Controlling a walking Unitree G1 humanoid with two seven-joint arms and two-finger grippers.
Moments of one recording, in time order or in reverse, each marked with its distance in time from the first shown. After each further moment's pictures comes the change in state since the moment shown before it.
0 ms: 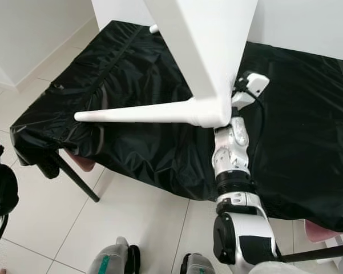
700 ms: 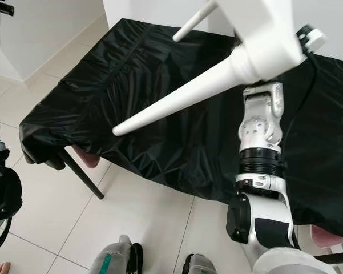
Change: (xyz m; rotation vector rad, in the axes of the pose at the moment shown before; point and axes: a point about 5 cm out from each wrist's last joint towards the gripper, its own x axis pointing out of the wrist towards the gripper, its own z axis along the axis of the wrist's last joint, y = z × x) left arm 0.000 -0.019 -0.006 -0.178 0.002 -0.087; right arm 0.037 0.002 0.081 0.071 -0.243 0.141
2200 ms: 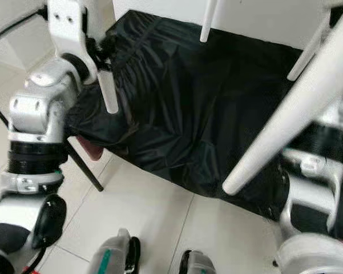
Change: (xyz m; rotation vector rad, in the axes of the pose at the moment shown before) left arm -0.037 -0.140 -0.003 -0.513 0.234 -0.454; right arm 0.009 -0.009 0.070 -0.294 0.093 0.012
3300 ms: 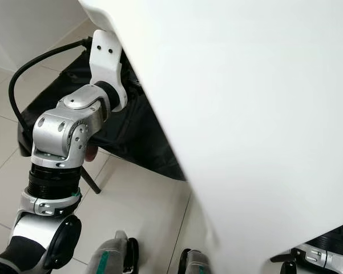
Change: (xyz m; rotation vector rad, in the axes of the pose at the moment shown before) left arm -0.011 -0.040 -0.002 -0.072 0.061 -0.104; right arm -0.106 -0.006 -0.037 -0.039 0.425 -0.149
